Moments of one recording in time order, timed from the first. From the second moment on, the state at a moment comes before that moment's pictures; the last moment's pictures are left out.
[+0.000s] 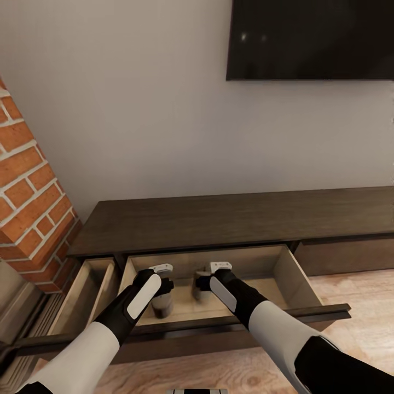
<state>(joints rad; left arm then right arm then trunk) -0.72 -0.04 -0.45 -0.88 0.90 0.68 0.75 -0.89 0.17 0.68 -0.49 -0.79 0.50 -0.39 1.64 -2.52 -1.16</state>
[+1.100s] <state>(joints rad) -0.72 -0.04 -0.44 -0.88 0.91 0.69 0.75 -0.89 0.17 0.68 -0.50 -0.79 0.51 -0.39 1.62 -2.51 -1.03</state>
